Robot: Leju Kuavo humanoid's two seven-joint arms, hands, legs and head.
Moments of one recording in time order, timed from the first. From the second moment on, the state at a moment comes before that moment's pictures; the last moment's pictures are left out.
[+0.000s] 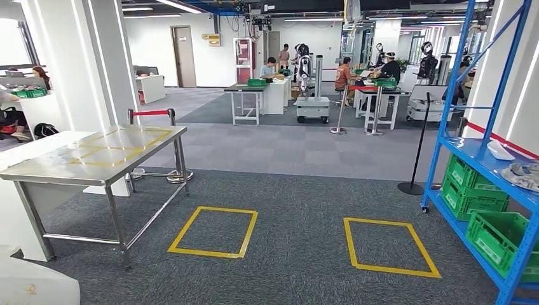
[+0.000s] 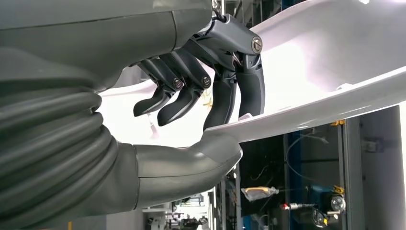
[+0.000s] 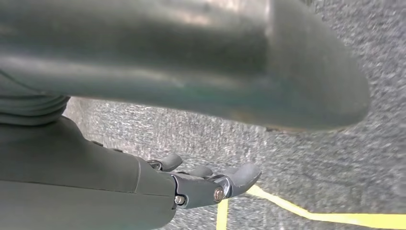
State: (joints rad) left arm 0.04 0.03 0.24 -1.85 0.31 -0.18 -0.70; right arm -0.02 0.13 -0.83 -0.18 0.89 0.15 -0.03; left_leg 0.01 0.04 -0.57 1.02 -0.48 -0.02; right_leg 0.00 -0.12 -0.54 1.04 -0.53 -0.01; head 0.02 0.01
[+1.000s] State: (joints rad) left arm -0.05 0.03 0.21 -1.73 0.32 -0.19 -0.69; right arm -0.03 0.13 -0.83 -0.18 0.93 0.15 0.00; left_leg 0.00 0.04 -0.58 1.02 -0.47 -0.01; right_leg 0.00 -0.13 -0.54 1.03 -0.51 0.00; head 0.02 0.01
